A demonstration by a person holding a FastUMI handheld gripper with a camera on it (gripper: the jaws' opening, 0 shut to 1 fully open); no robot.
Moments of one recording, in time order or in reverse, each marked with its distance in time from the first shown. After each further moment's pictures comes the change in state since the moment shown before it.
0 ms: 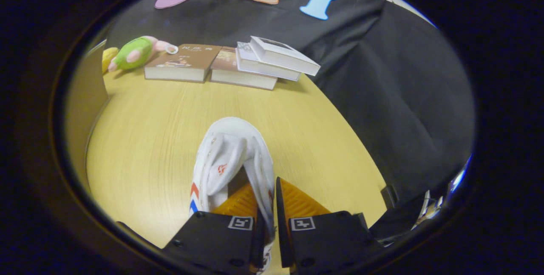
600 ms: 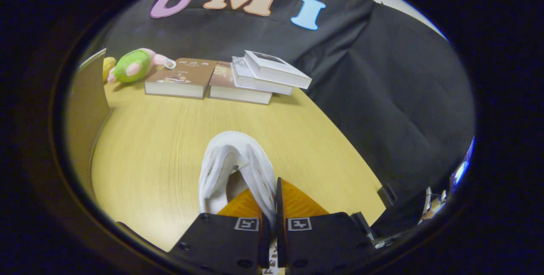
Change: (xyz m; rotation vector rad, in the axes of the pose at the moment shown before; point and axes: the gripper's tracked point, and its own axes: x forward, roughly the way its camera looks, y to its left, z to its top) arm -0.023 0.002 0.019 -0.002 -0.079 -0.036
